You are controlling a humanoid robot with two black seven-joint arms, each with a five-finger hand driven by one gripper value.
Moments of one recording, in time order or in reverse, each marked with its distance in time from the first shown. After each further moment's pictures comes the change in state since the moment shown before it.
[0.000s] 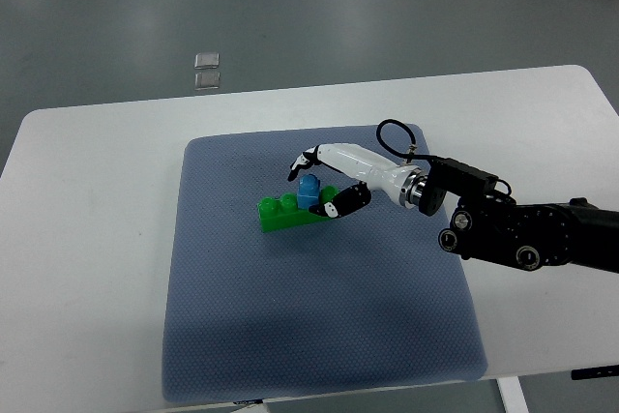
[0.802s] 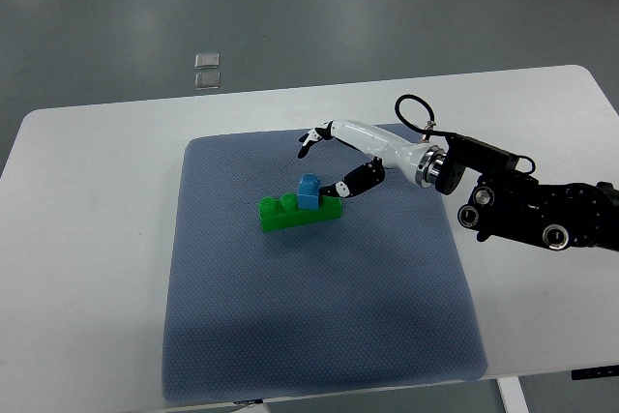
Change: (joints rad) left arm 0.000 0.000 0.000 -0.001 0.000 0.000 0.000; right arm 0.028 -0.108 0.084 0.087 0.054 0.073 -0.014
